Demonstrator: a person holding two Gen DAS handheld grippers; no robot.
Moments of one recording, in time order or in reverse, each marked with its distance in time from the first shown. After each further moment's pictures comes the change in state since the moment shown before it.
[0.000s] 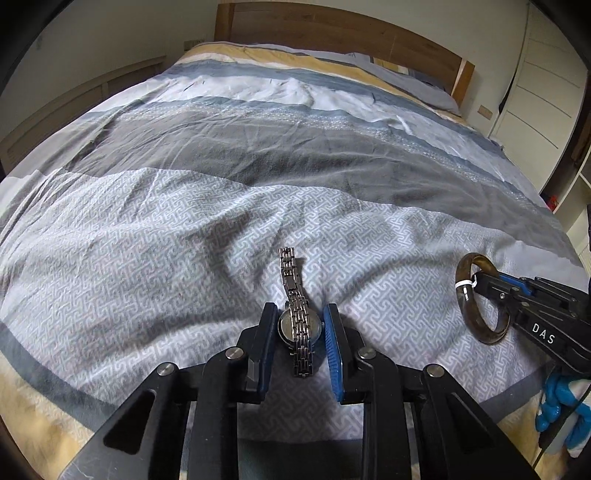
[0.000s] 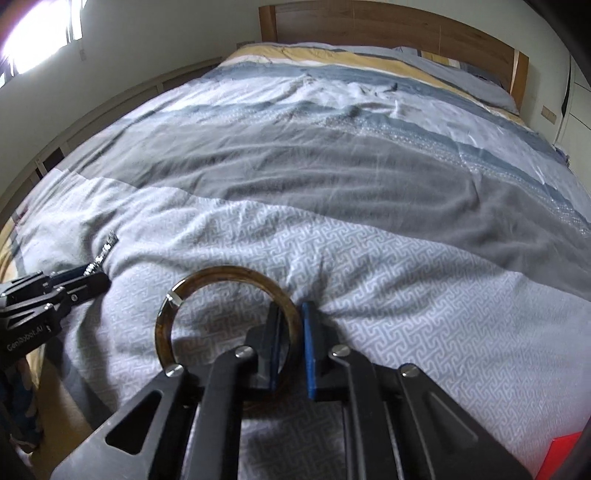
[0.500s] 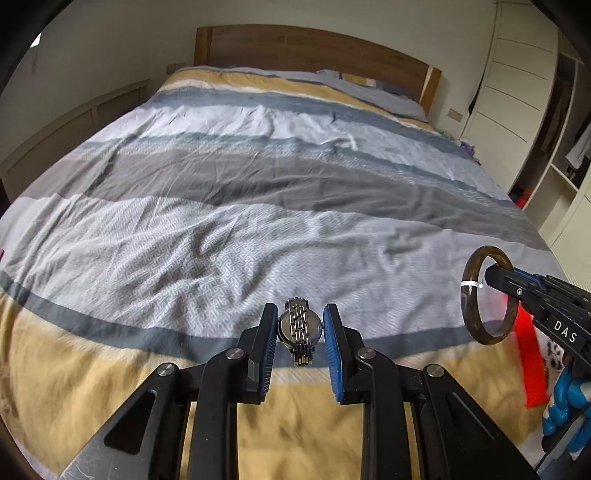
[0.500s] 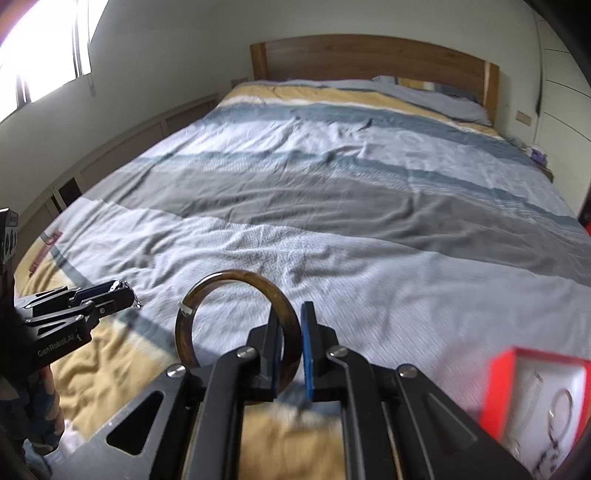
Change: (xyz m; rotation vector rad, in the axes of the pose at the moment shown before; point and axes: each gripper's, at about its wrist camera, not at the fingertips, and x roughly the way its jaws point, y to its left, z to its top) left arm -0.108 -0.053 -0.027 0.065 -0.061 -0.053; right arm -0.150 -0.002 -0.038 0.065 -0.127 -0.021
